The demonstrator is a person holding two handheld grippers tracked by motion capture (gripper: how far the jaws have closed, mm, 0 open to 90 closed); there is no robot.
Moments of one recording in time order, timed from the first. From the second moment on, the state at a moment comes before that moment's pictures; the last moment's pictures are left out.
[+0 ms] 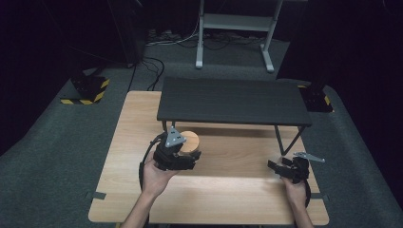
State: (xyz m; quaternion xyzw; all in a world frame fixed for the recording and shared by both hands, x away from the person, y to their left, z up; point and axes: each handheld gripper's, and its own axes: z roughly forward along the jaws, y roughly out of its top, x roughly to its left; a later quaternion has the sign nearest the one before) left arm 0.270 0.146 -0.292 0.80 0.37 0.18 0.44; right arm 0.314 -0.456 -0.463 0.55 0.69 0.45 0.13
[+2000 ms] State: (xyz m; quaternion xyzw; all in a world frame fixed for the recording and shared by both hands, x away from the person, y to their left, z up) left arm 0.390 0.090 -0.236 0.79 0.41 0.21 0.41; right arm 0.314 -0.456 -0.463 0.55 0.69 0.45 0.13
